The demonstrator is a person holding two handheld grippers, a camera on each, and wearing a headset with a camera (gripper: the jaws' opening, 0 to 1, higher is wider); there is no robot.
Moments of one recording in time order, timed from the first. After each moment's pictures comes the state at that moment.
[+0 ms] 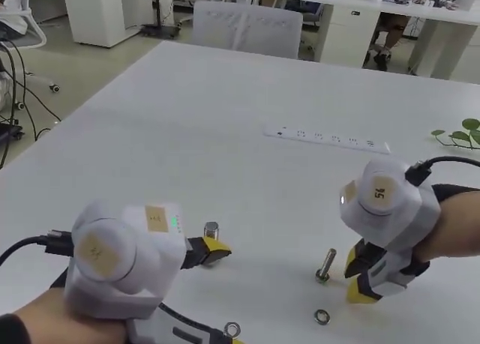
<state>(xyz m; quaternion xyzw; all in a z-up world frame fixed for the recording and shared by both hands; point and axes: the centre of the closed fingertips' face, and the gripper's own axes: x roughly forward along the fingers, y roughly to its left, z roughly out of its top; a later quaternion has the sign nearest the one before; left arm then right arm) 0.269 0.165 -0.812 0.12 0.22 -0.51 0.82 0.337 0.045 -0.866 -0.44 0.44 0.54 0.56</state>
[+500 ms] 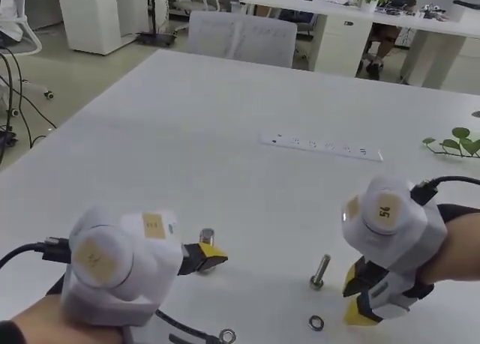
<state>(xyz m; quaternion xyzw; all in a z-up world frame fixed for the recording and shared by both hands) 0.268 0.164 -0.810 0.12 0.22 -0.51 0.82 0.316 0.045 -0.862 -0.43 0.44 0.54 0.57</state>
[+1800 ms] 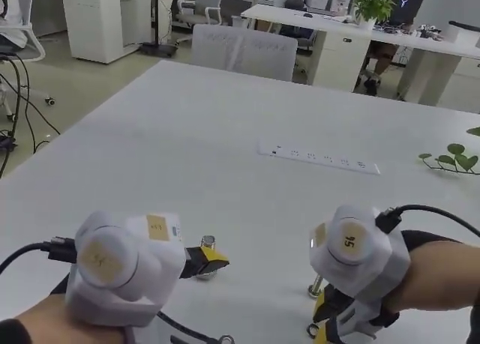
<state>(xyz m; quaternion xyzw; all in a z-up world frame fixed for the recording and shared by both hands) 0.266 0.167 -0.803 0.13 0.21 -0.51 0.83 0.294 0.082 -0.873 -0.44 0.43 0.56 0.56</state>
